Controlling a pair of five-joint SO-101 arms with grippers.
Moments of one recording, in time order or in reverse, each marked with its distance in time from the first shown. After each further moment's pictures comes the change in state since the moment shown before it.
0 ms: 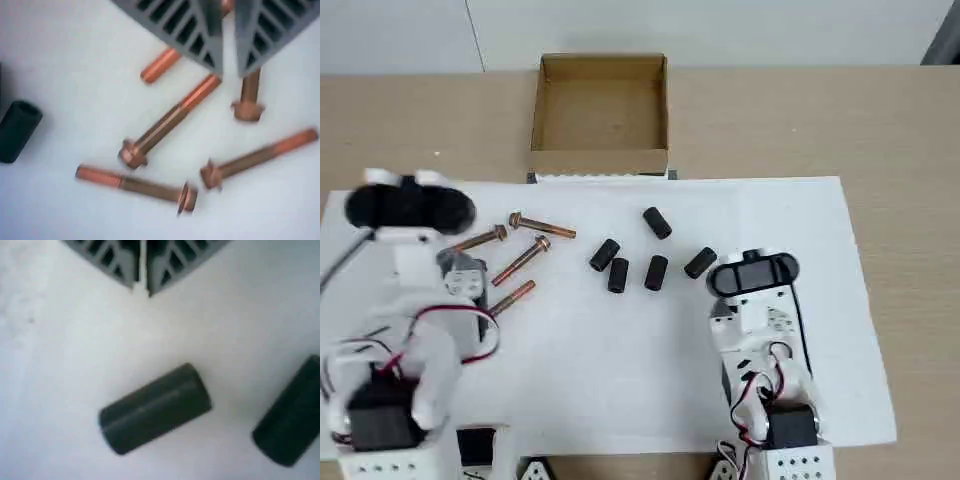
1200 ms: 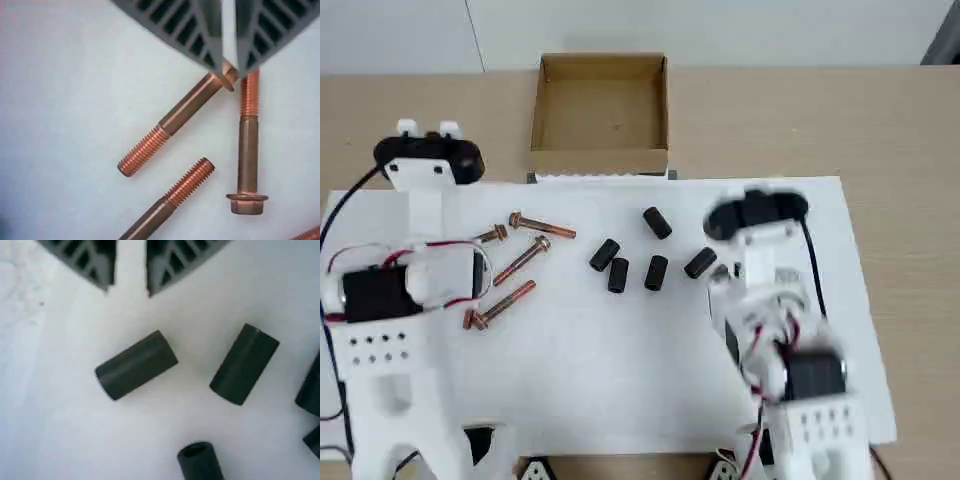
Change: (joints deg) left arm -1.6 27.2 -13.4 7.6 -4.5; right arm -1.5 44.7 -47.5 13.4 -3.2
